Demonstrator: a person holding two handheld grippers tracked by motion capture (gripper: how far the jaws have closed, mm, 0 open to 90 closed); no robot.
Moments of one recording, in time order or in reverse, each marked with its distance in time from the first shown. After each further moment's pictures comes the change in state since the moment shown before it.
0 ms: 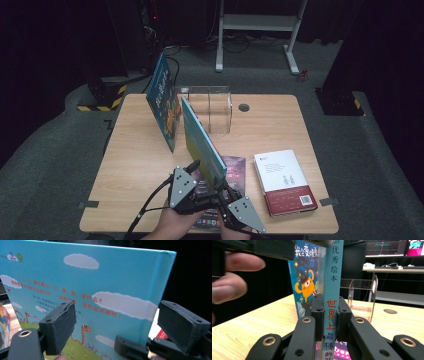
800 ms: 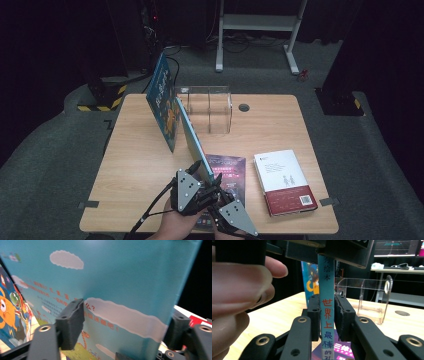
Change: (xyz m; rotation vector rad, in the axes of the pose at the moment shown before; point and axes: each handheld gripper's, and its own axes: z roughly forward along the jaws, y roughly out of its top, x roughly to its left) left arm -0.005 -0.009 -0.001 -0.002 0.106 0.052; right arm 0.018 -0.002 0.001 0.009 0.055 -0.017
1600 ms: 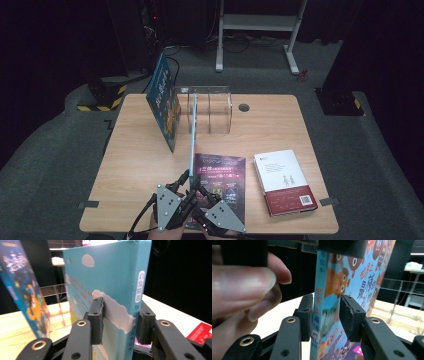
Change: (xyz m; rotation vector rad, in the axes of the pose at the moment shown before) left arm 0.014 -0.019 -0.038 -0.109 0.108 -0.028; right arm 0.021 0.002 0.009 0.035 0.199 -0.050
